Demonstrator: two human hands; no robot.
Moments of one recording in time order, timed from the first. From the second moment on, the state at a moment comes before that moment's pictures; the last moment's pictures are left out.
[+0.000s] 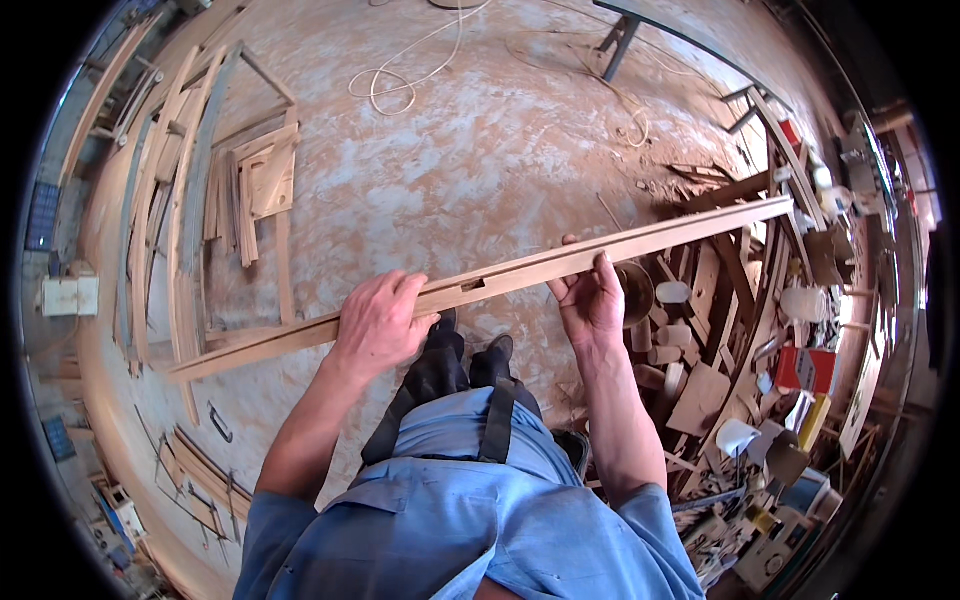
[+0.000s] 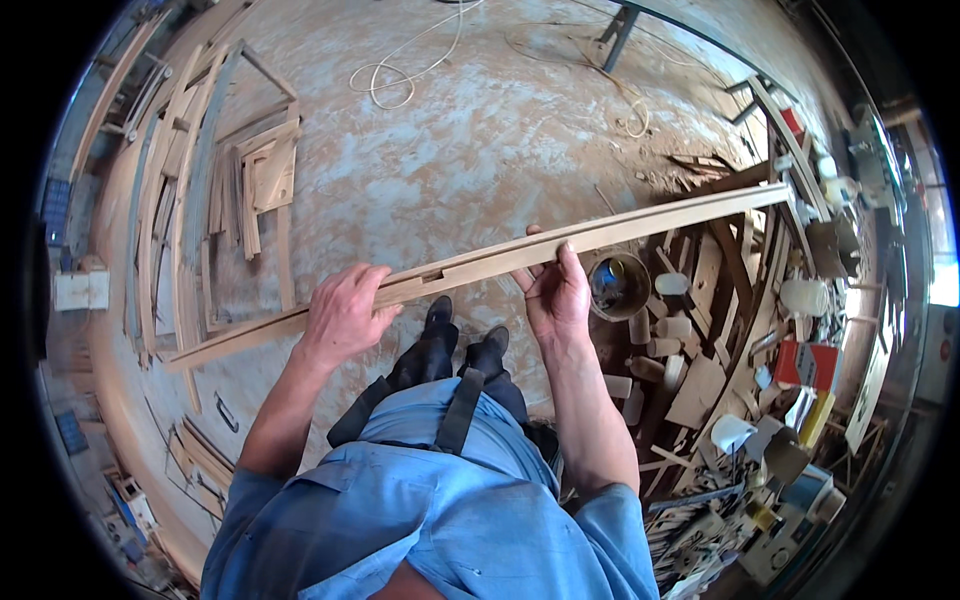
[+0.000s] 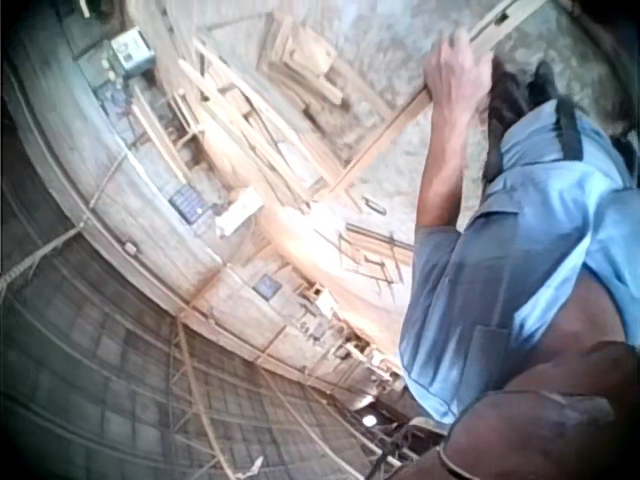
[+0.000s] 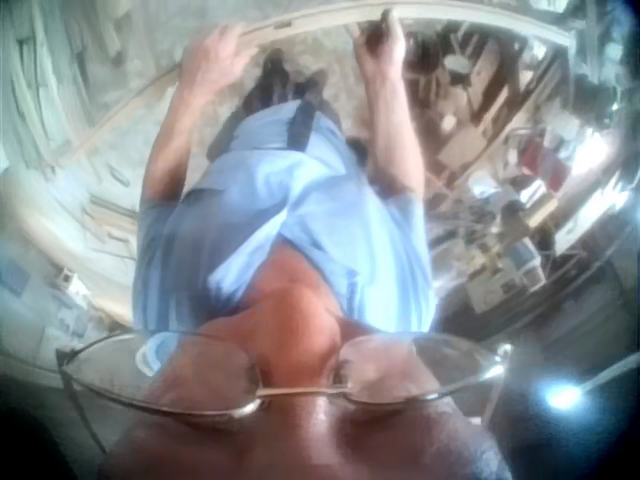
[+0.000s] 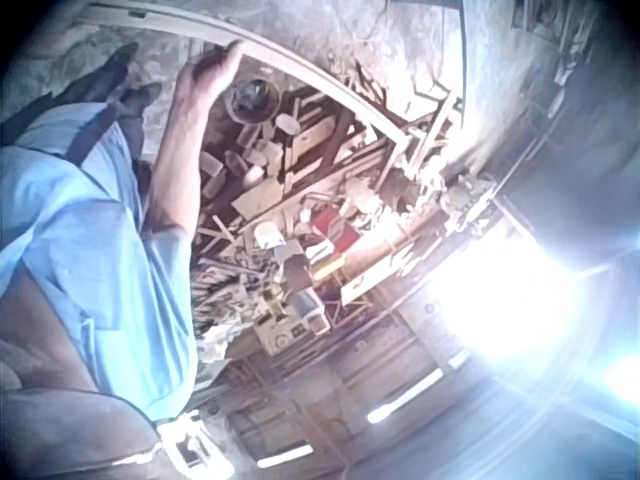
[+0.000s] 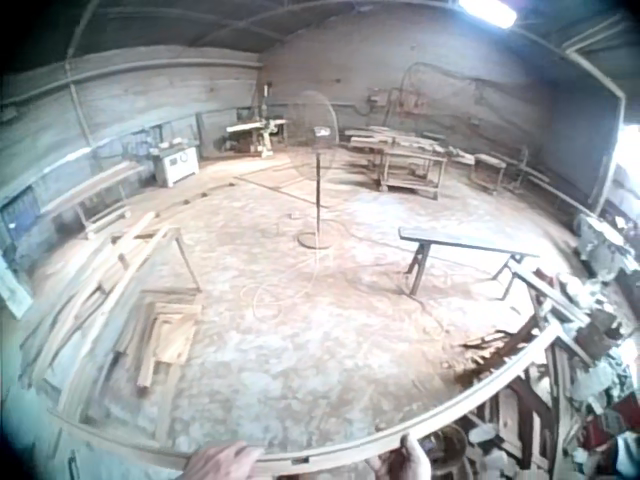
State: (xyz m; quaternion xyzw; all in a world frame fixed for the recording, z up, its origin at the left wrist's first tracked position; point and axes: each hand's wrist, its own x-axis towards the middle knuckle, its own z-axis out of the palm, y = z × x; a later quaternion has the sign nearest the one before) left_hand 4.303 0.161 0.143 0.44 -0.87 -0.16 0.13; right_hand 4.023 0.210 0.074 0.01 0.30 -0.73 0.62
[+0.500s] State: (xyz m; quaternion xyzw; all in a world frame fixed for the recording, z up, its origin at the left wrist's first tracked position) left_hand 4.272 0.171 0.114 0.39 -0.55 -0.74 0.00; right_hand 4.003 0.275 0.095 -0.03 0.39 -0.72 0.57
